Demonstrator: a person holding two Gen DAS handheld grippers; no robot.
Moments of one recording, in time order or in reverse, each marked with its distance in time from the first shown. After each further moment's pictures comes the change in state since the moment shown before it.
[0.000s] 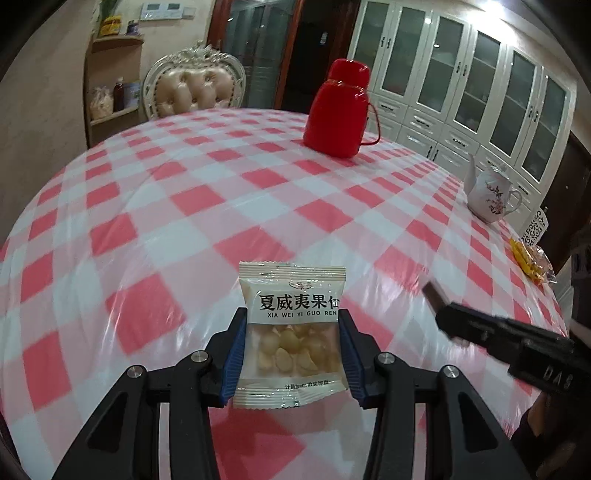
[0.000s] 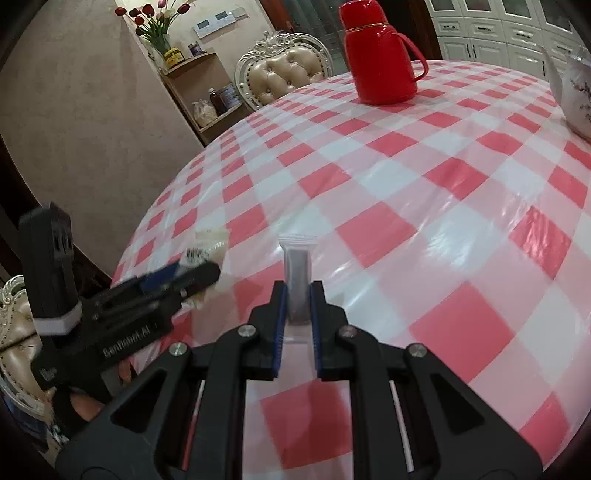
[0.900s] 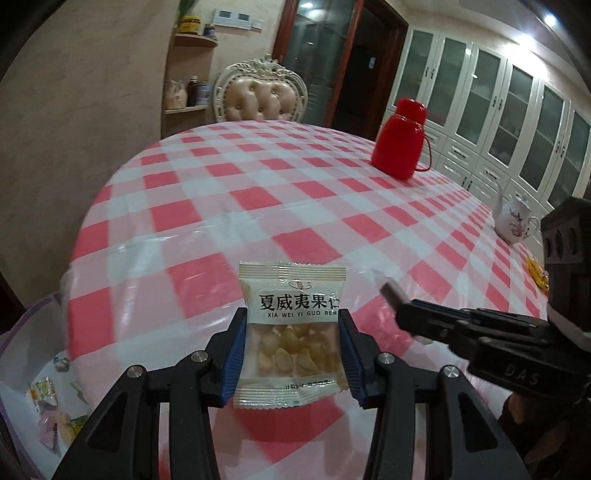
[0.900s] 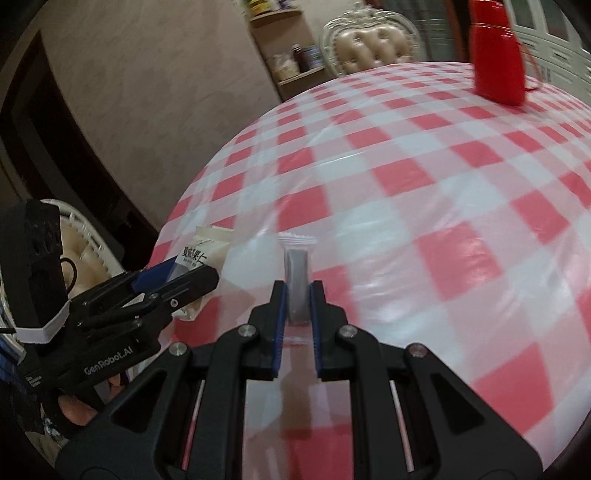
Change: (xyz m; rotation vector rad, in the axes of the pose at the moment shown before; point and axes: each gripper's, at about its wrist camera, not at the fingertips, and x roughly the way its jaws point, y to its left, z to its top) left arm -0.101 0.098 -0.065 -0.118 -0.090 0.115; right arm 0.047 0.136 -0.048 -0.227 0.110 0.149
